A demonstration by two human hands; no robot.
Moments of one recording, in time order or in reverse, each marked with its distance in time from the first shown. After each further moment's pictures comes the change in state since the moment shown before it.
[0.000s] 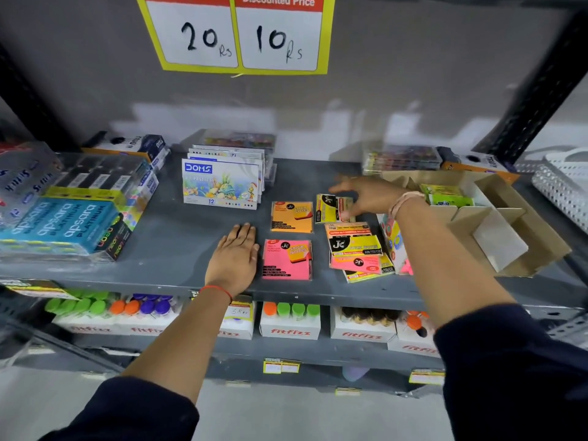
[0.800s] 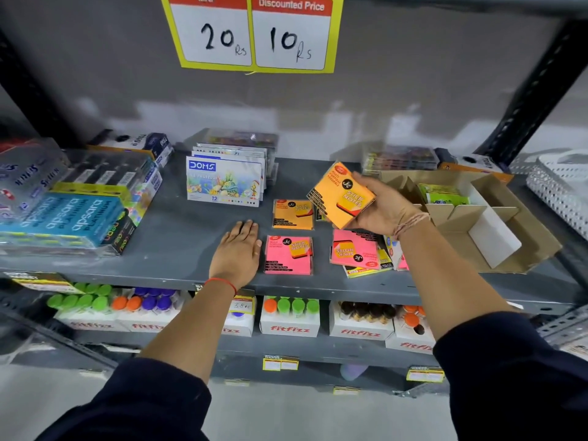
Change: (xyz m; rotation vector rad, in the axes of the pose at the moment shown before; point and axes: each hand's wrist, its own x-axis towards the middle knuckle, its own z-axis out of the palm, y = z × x) left_hand 0.000 0.001 -0.002 0.011 -0.012 0.000; right_hand -0.023 0.000 0.026 1.617 -0.076 0.068
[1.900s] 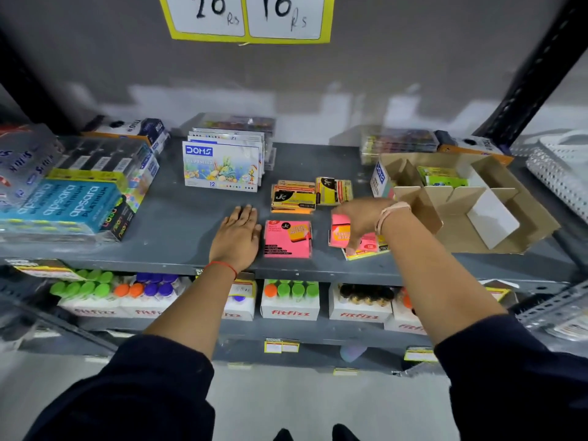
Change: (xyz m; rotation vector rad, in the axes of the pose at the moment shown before) left_hand -0.001 0.001 0.000 0.000 -0.016 0.007; right_hand -0.010 0.016 0.025 -1.887 -0.031 0.247
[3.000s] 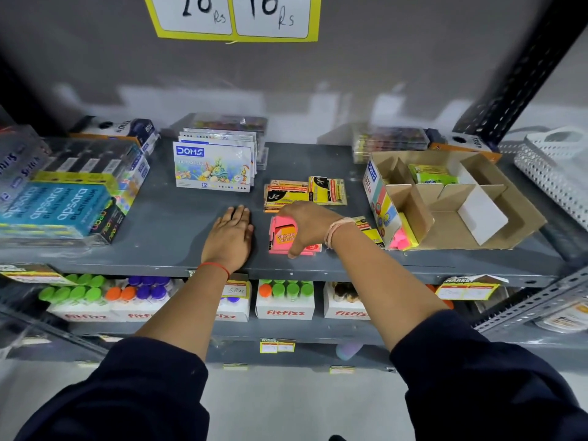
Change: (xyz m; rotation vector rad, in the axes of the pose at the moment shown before) left_hand 0.002 -0.001 0.000 -0.013 0.032 0.016; right_hand 0.015 -0.062 0.014 0.203 0.229 -0.241
